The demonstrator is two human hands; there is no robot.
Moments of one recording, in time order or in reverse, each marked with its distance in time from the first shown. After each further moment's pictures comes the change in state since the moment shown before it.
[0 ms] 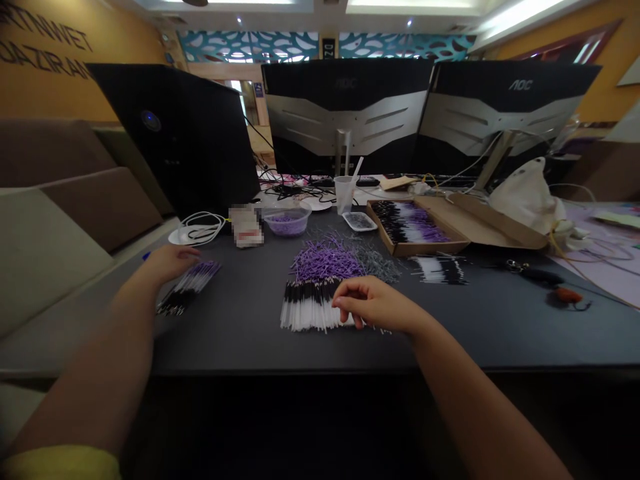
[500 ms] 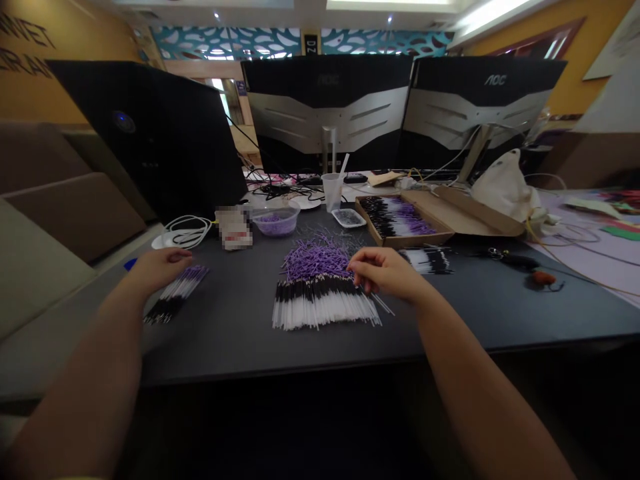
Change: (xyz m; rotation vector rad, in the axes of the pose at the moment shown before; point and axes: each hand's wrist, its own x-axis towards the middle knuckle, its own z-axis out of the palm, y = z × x) left_hand -0.011 0.026 0.010 0.370 -0.061 -0.053; right_hand 0.000 0.012 -0.039 0.019 0.339 -0.080
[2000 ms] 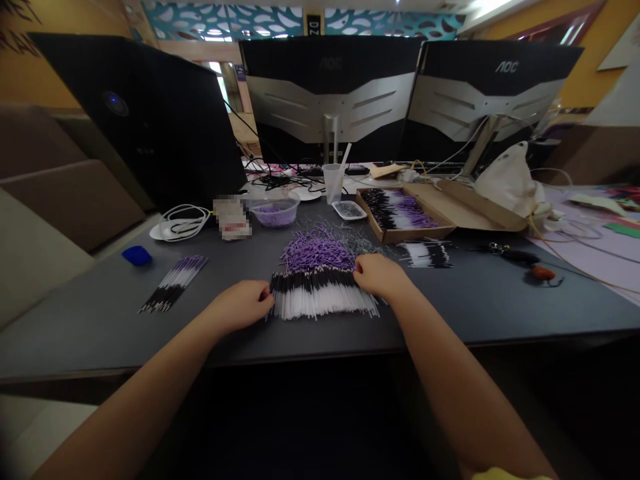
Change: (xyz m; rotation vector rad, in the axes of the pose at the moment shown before) left_hand -0.098 0.125 0.072 0.186 -0.369 0.330; right_hand 0.024 0.034 0.012 -1.083 0.015 0.161
